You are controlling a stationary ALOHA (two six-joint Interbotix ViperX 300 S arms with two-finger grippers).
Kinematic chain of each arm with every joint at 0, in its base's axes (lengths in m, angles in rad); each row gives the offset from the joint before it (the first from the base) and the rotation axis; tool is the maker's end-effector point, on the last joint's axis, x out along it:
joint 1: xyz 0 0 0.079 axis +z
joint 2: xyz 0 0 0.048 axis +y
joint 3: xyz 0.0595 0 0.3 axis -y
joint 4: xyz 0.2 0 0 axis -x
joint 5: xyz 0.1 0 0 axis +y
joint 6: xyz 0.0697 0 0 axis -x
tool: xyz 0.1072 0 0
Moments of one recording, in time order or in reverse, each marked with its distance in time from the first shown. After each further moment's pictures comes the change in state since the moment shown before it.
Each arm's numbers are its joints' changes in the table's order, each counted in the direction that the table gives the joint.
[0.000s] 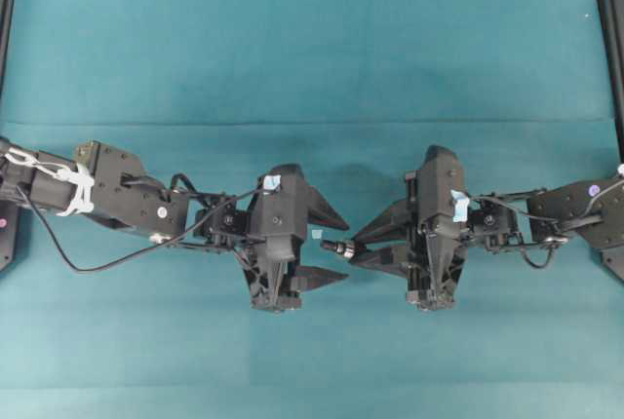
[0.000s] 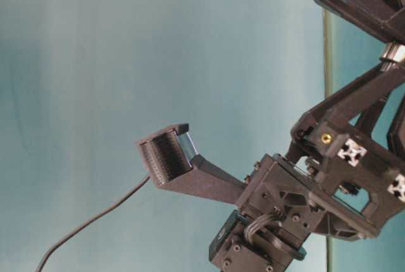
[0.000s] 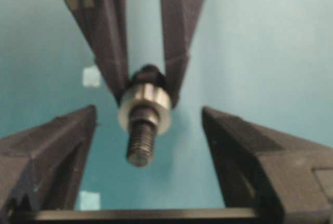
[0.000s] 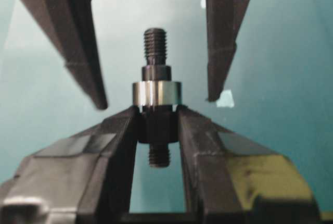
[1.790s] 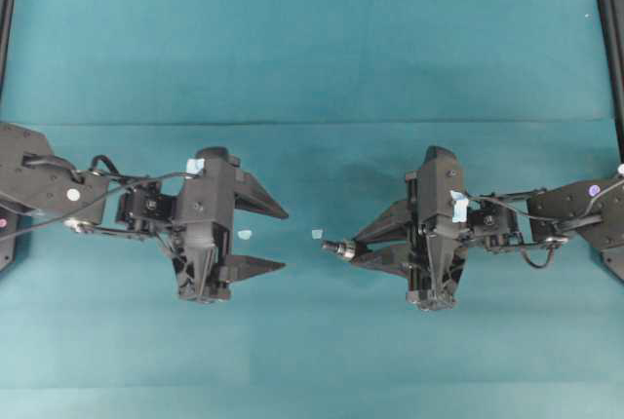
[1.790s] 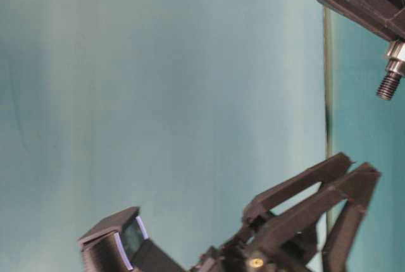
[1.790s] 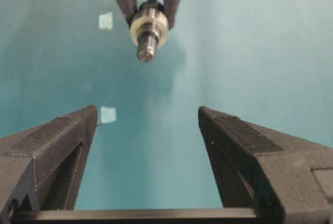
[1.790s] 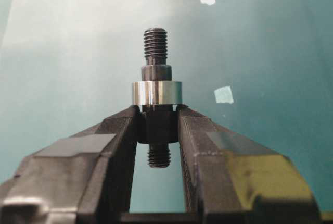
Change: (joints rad) left arm 0.002 -0.301 -0.204 0.002 0.120 -0.006; right arm 0.002 0.000 0.000 0.000 0.011 0.000
